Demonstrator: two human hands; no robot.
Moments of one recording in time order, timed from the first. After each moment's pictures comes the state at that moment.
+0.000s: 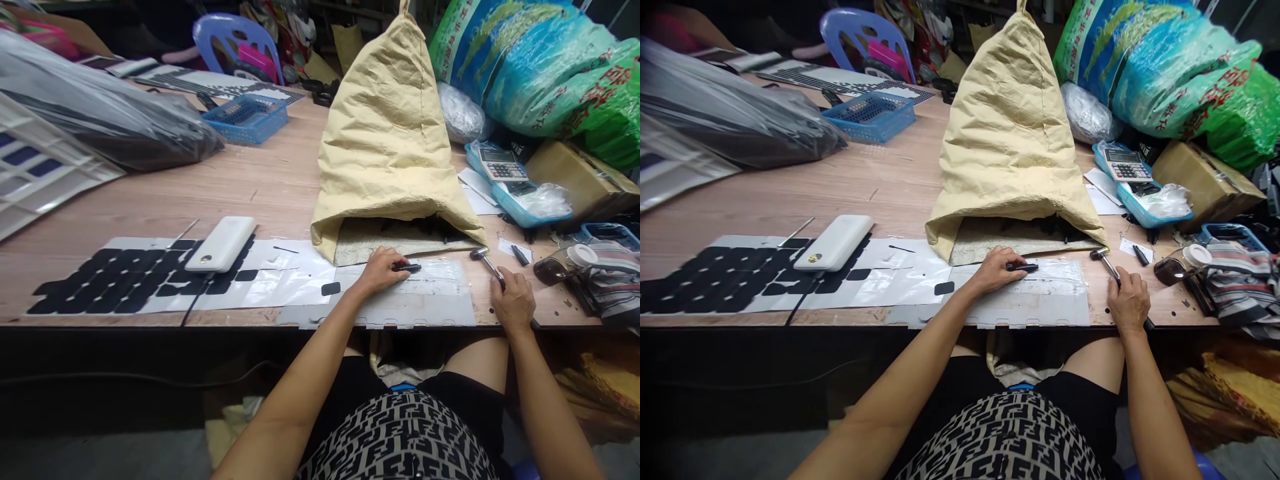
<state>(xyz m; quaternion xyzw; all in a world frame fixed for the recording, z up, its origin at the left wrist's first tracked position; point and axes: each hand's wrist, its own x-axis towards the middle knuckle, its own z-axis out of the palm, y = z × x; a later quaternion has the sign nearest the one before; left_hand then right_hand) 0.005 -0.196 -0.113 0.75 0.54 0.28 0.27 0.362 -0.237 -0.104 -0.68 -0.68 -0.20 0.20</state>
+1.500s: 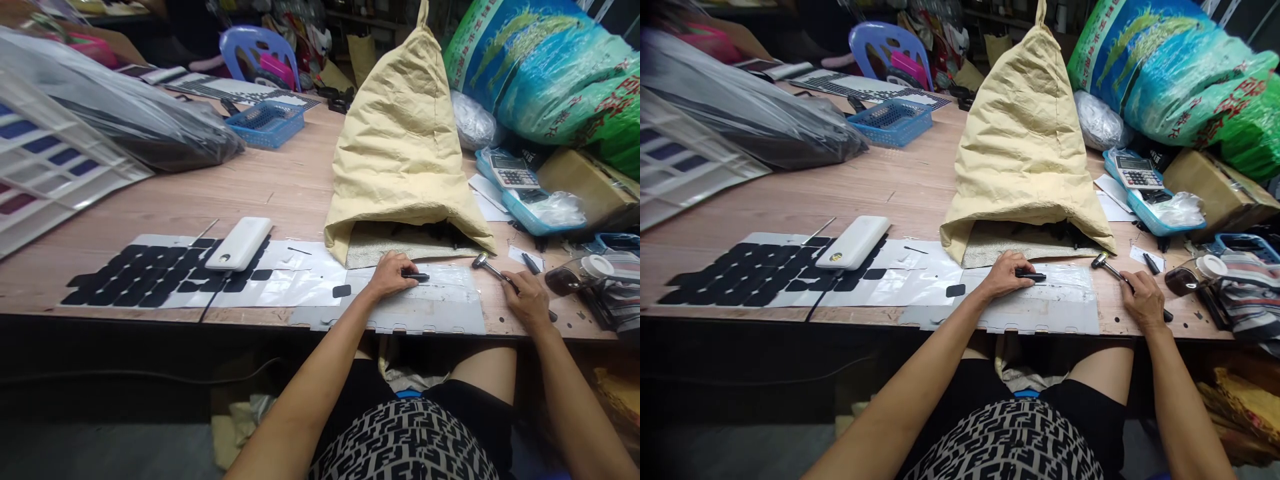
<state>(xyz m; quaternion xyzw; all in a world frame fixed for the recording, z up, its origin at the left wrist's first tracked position) 0.004 -0.200 -0.106 0.73 0.53 0.30 0.32 0.384 -0.209 -0.087 -0.59 -0.77 -0.11 0.21</state>
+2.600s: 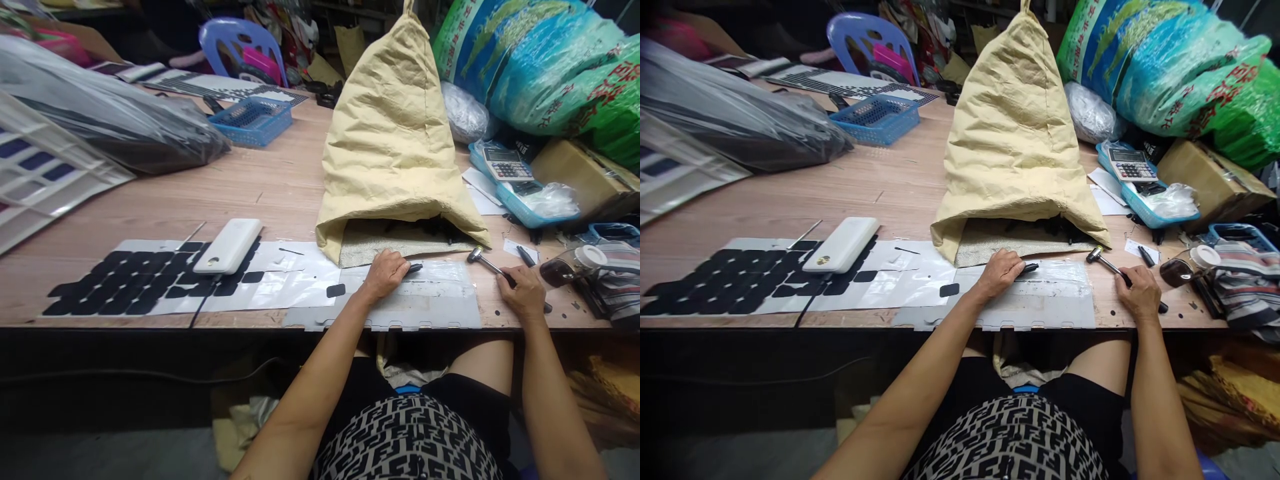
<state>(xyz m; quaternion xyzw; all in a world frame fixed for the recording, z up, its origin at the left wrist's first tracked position) 0.006 -0.203 -0.112 0.77 0.53 0.26 0.23 0.386 -0.210 -0.098 -0.64 -0.72 -0.10 0.24</state>
